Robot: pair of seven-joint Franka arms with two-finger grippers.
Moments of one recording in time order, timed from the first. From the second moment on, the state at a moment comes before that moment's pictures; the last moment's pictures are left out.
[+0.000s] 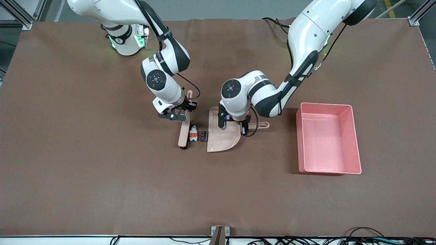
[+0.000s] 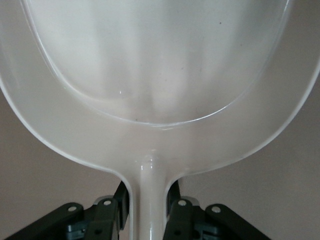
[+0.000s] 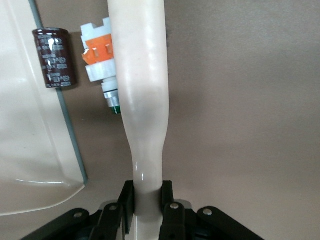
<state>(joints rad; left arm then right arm) -0.37 0.72 -0.44 -1.60 0.58 2.09 0.53 0.66 0.38 -0.01 -2.10 0.30 2.45 0.61</state>
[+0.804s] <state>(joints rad) -0.39 0.74 -0.44 -1.57 0.58 2.05 0.53 0.70 0.44 -0.01 -2.01 0.31 2.47 0.62</state>
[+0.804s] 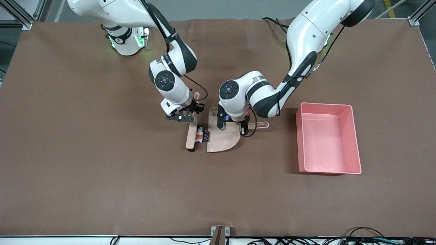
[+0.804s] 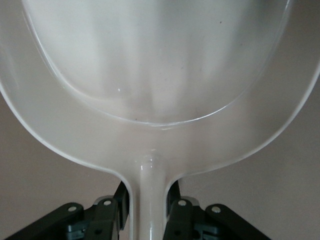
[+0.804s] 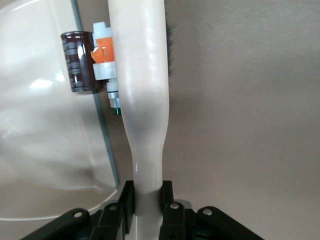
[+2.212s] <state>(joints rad) -0.39 0.75 -0.44 -1.56 0.58 2.04 0.53 0.77 0.54 -0.01 -1.84 0.37 2.46 0.66</state>
